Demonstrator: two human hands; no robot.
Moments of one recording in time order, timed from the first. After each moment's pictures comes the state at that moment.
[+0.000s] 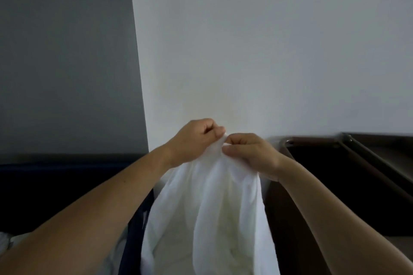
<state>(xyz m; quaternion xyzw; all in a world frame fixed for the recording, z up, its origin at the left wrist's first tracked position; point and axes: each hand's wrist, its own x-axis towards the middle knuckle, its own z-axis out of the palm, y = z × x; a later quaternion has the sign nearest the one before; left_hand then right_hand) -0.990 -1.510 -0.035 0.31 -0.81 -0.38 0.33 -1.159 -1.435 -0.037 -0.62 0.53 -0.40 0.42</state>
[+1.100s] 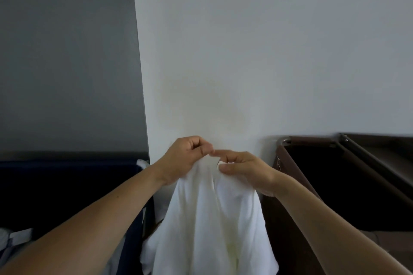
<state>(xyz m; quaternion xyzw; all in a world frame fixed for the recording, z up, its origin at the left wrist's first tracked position) -0.967 -1.502 -0.080 0.32 -0.73 -0.48 0.36 -1.161 -1.428 -0.079 -0.62 0.51 -0.37 0.47</state>
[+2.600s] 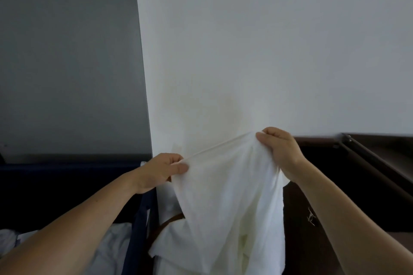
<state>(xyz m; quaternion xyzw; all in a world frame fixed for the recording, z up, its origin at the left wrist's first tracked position) -0.913 -1.521 -0.105 0.38 -0.71 -0.55 0.23 -1.200 -1.425 -0.050 -0.47 0.59 -0.57 0.31</state>
